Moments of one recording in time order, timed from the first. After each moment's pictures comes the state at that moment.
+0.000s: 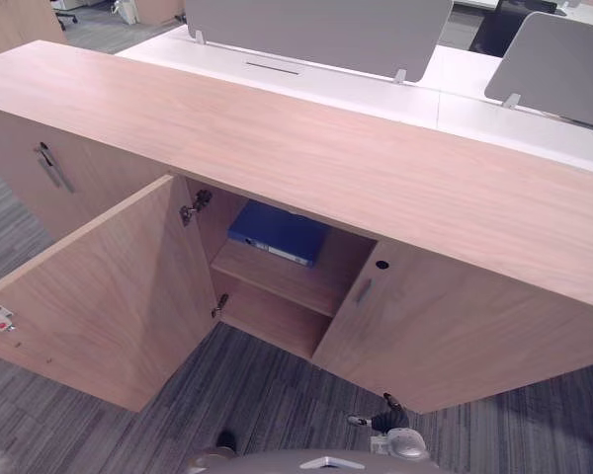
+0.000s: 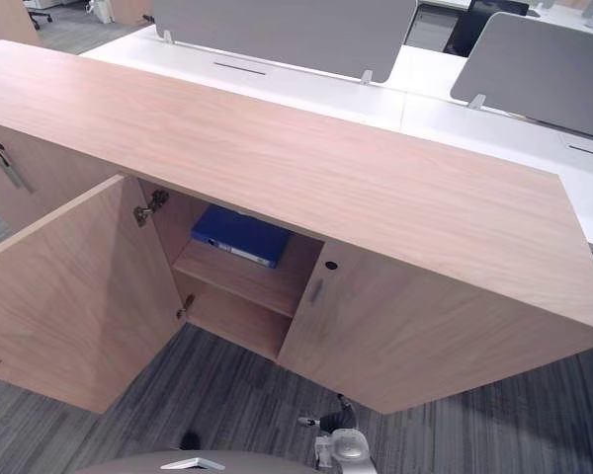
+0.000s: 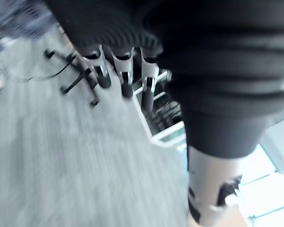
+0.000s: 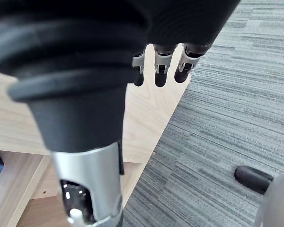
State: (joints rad) left arm 0.21 0.69 1.01 0.74 -0.09 -0.06 0.37; right arm 0.09 -0.09 -0.04 0.91 -0.10 -0.05 -0.19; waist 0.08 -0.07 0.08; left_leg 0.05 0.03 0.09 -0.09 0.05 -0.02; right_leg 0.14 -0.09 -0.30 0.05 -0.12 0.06
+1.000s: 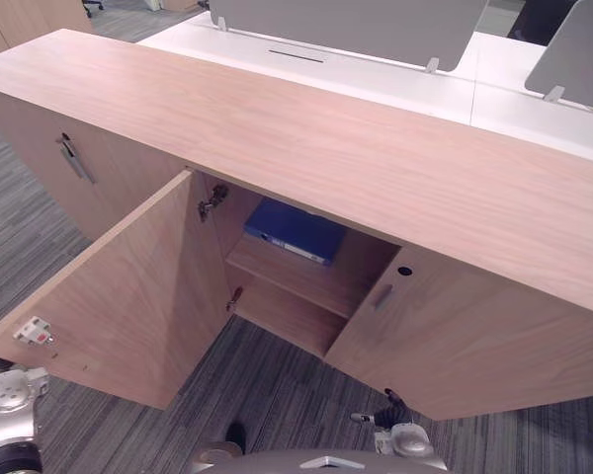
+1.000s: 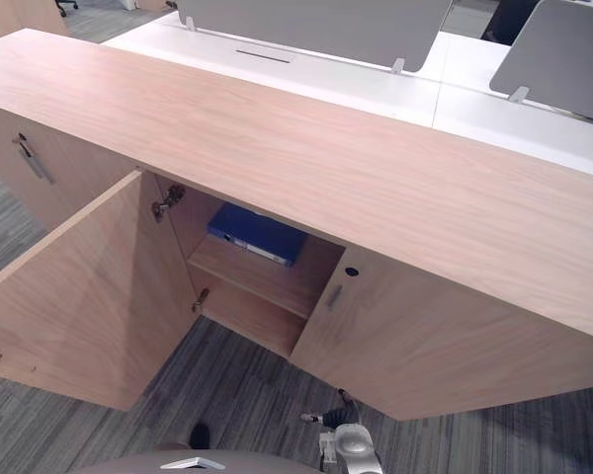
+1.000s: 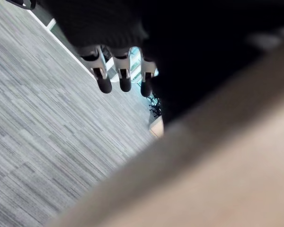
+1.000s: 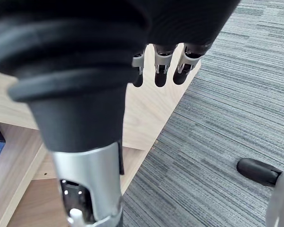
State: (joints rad) left arm 0.02 0.51 0.48 0.68 0.08 -0.07 0.34; right arm 0.06 -0.09 -0.06 0.93 -0.13 -0.04 -0.18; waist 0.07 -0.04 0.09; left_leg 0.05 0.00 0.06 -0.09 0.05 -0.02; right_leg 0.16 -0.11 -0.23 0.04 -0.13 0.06
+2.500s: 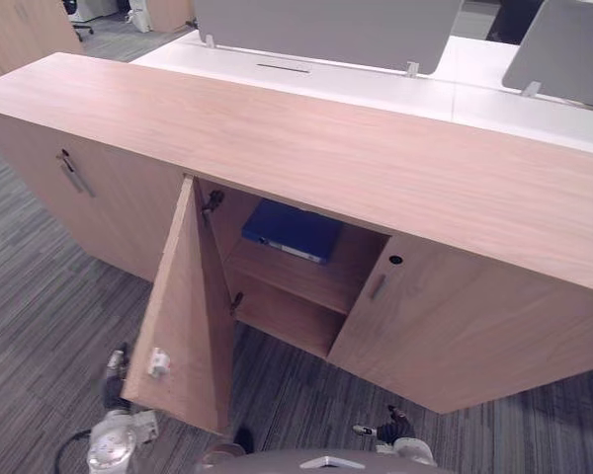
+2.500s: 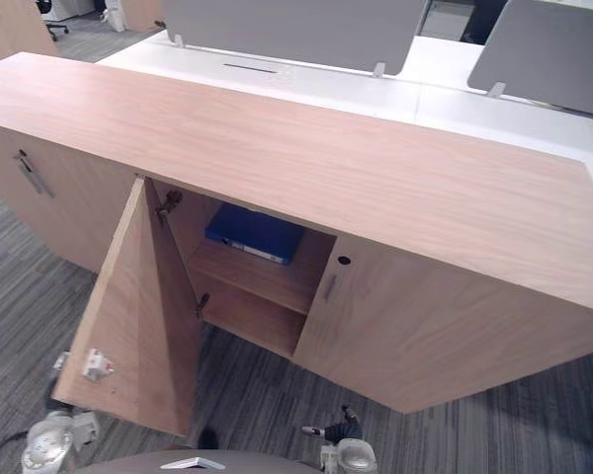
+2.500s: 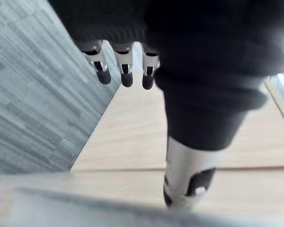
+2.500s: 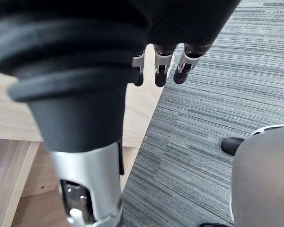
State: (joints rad) left arm 0.36 0.10 0.15 0.31 -0.09 -0.12 0.10; right arm 0.12 -0.04 -0.14 0.88 -0.13 -0.01 -0.15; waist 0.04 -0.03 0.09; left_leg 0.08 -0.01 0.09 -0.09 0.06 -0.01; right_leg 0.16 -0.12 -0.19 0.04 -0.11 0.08
